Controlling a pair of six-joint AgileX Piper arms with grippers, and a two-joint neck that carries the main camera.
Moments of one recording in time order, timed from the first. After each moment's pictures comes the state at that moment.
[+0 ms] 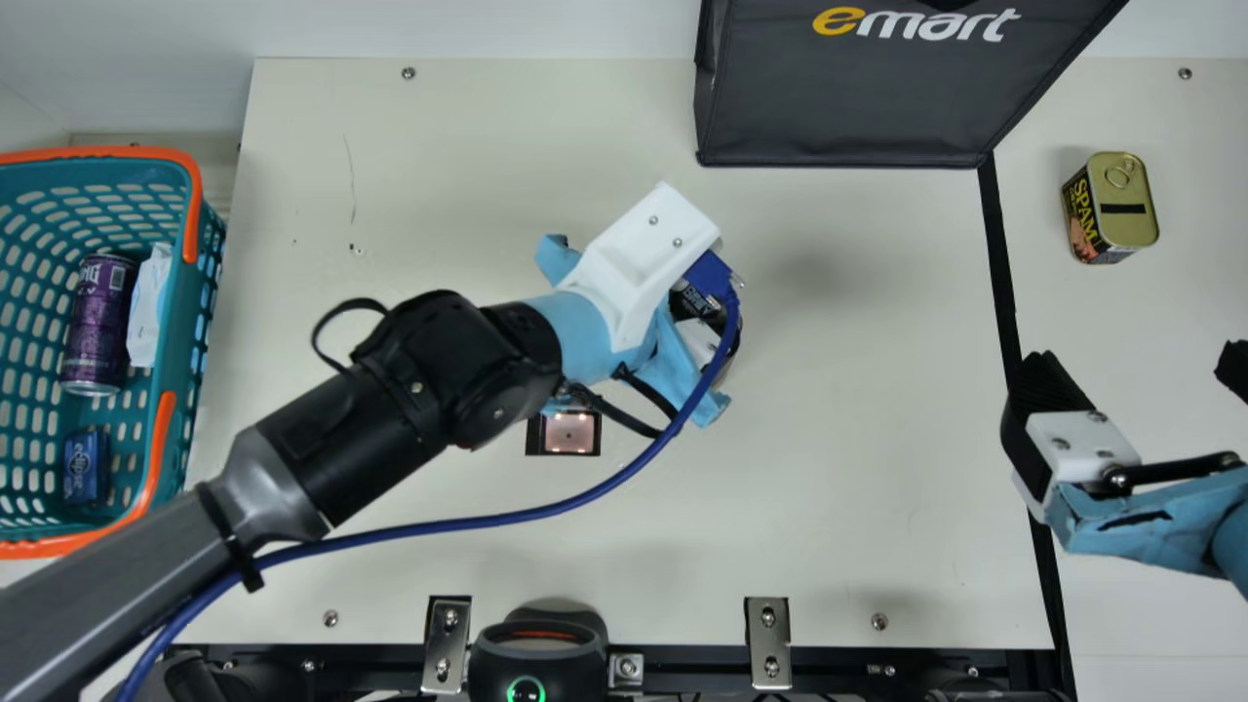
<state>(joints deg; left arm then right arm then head) -51.8 95.5 -74.2 -7.5 32.0 -0.4 0.7 42.6 -69.8 -0.8 69.3 0.0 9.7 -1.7</state>
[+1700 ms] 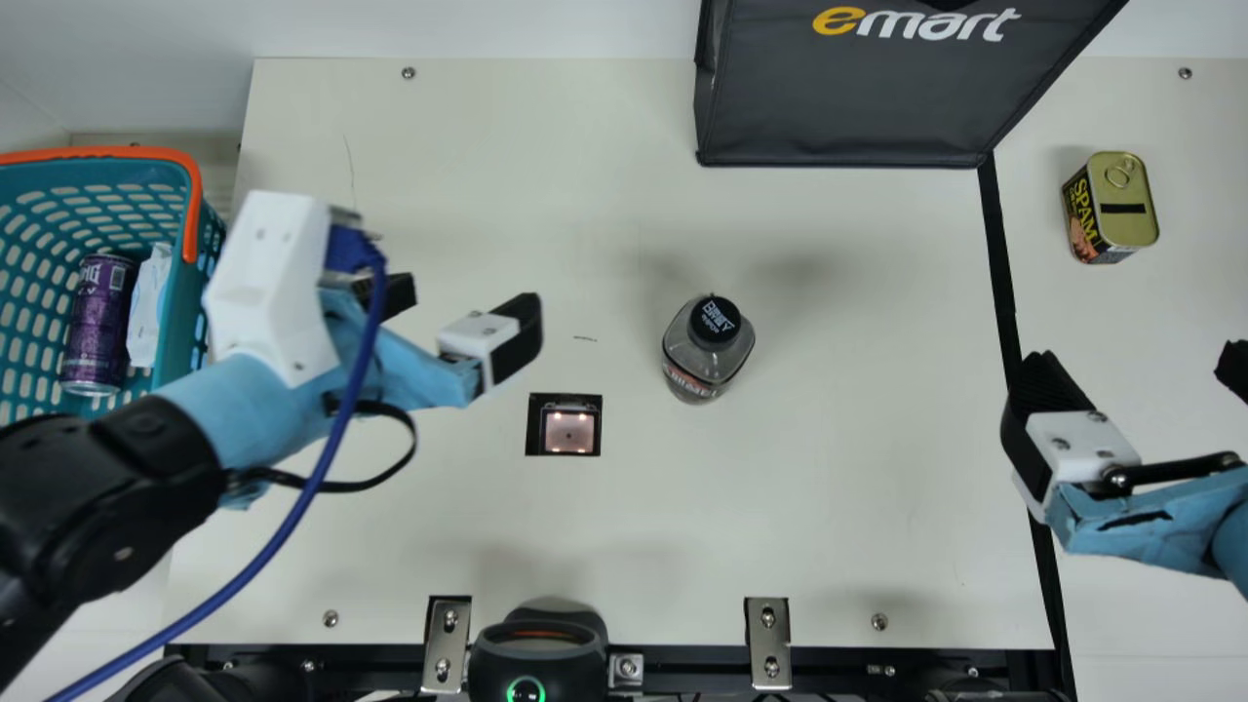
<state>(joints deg) -35.2 62.4 -54.2 -4.5 38.0 -23.2 0.7 42.6 -69.8 -0.8 69.3 0.0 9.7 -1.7</state>
